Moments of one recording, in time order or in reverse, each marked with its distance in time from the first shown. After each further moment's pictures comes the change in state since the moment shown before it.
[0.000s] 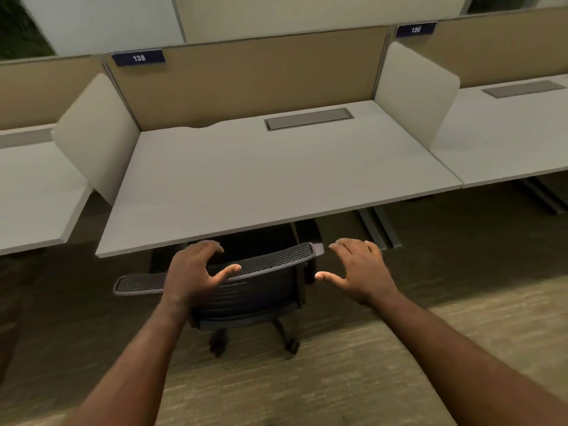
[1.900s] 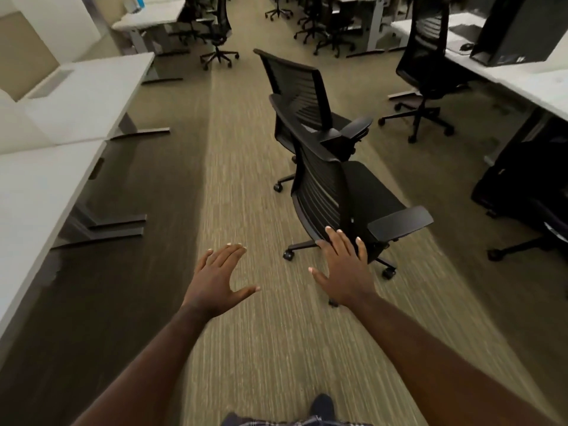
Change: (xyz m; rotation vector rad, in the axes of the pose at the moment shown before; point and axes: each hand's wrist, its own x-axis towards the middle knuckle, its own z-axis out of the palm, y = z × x) left_hand 0.198 1.239 0.535 -0.401 -0.638 1.494; right_hand -0.590 0.877 -0.145 -0.029 0.335 1.567
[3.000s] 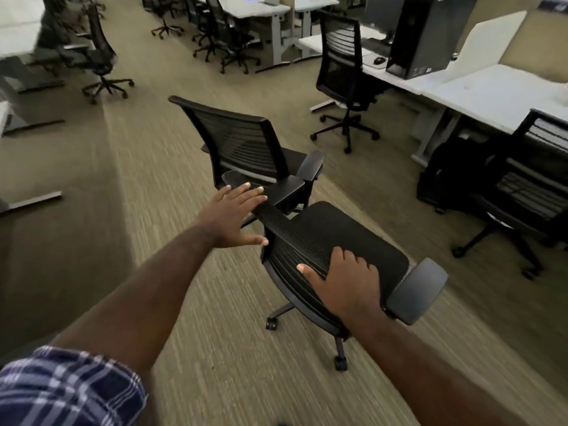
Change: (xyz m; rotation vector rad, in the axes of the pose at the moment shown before) left_hand 0.533 -0.119 -0.037 0.214 -0.194 0.554; right_hand 0.320 0.003 -0.036 -0.115 0.022 0.666
